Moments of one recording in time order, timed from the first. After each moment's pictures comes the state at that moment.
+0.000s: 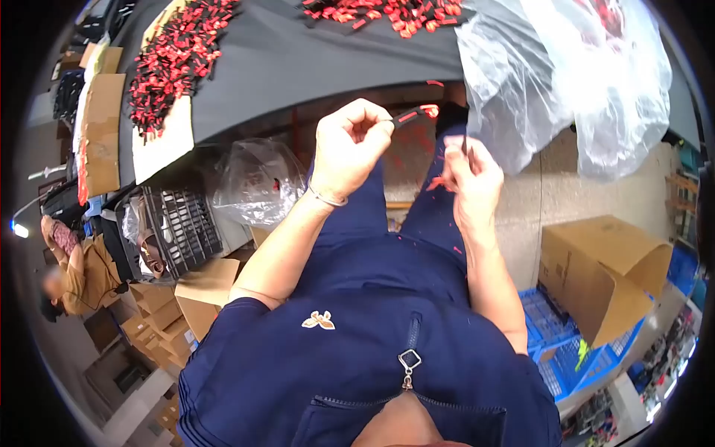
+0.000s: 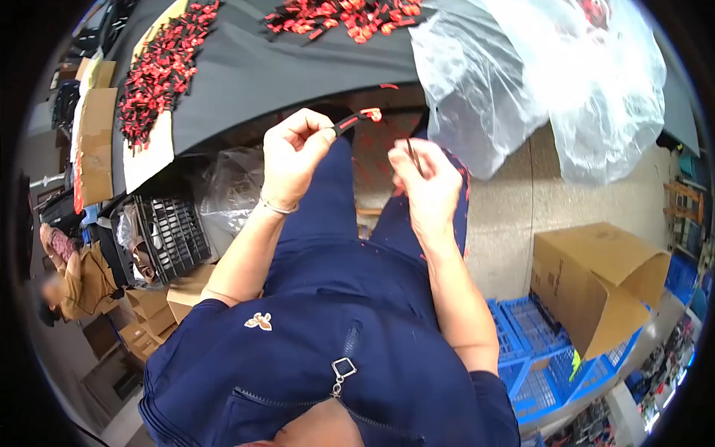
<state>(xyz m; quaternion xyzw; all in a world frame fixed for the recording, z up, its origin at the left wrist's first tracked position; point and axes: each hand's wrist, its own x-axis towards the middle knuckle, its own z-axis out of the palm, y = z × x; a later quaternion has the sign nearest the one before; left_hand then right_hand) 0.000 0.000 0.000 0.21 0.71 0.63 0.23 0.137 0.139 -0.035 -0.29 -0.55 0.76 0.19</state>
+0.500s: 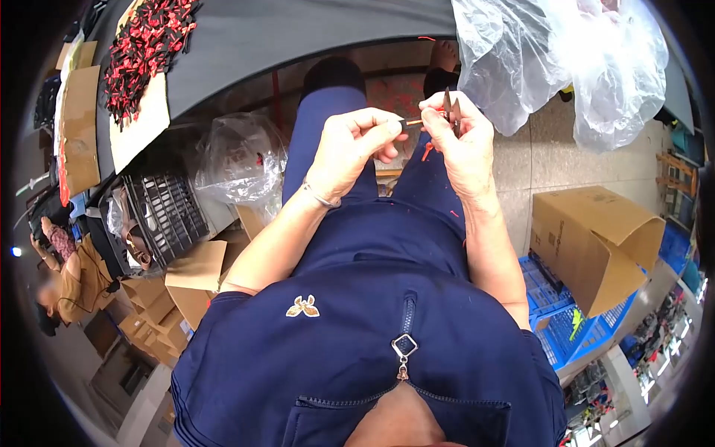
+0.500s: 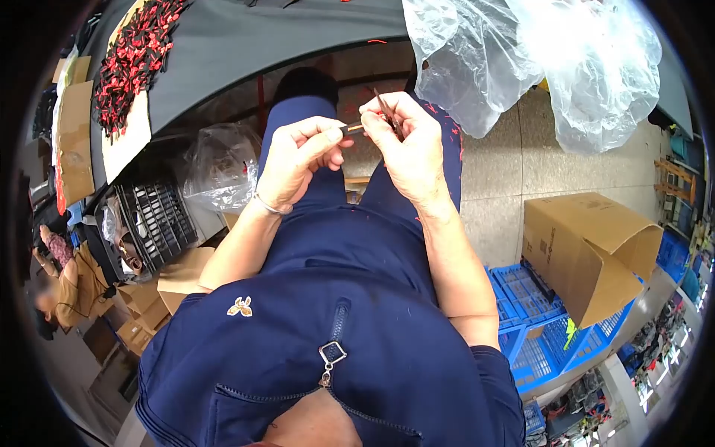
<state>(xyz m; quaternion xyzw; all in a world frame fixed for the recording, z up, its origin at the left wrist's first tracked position) 0.042 -0.024 -0.017 0.07 0.58 0.68 0.44 0.137 0.132 -0.015 -0.21 -0.61 0.75 0.15</state>
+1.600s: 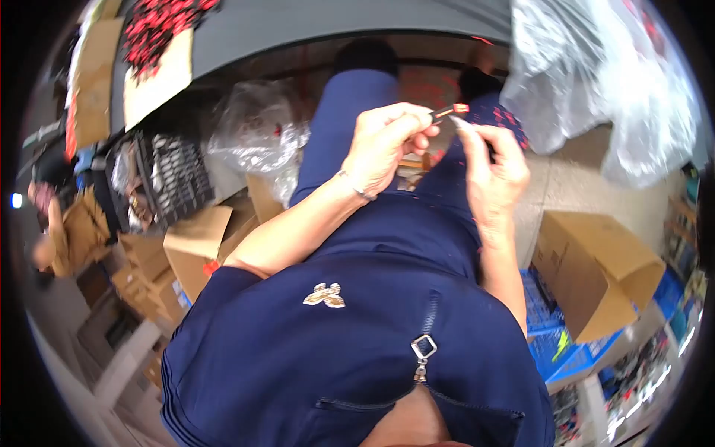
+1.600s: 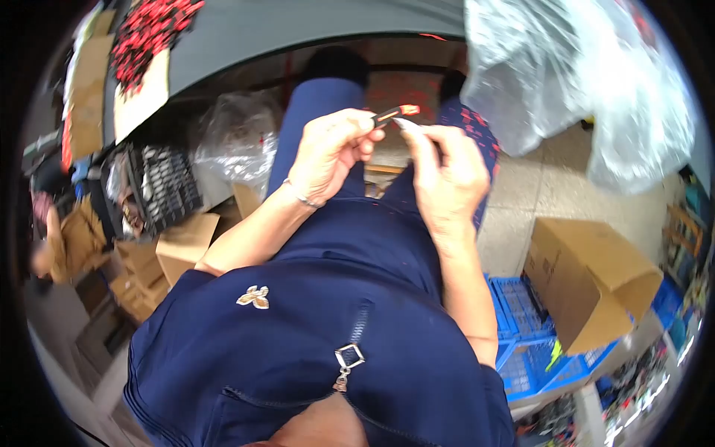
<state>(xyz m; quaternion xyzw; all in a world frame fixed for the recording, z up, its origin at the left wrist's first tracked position) 0.054 -0.025 -0.037 -0.06 0.49 0.76 0.41 0.153 0.118 -0.036 -0.25 -0.83 0.43 0.23</state>
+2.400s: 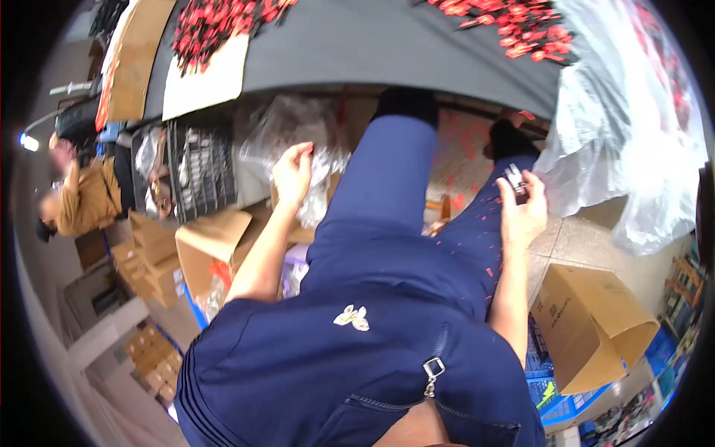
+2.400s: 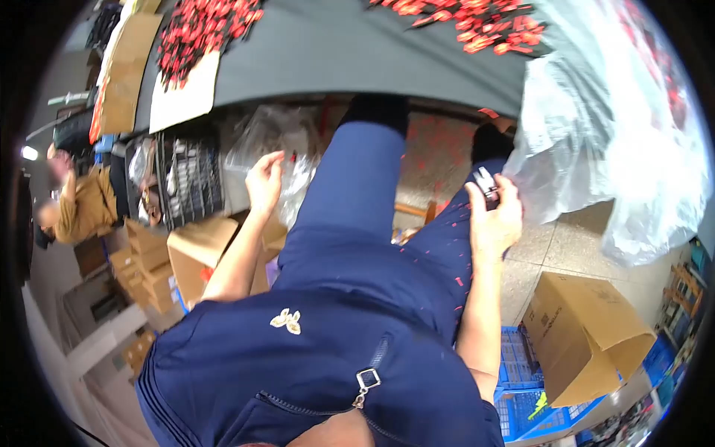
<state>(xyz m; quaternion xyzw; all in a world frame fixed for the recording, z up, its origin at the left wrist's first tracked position) -0.012 -0.242 -0.152 0.01 0.91 0.40 0.01 0.150 0.162 -0.116 -0.33 -0.89 0.26 0.19</state>
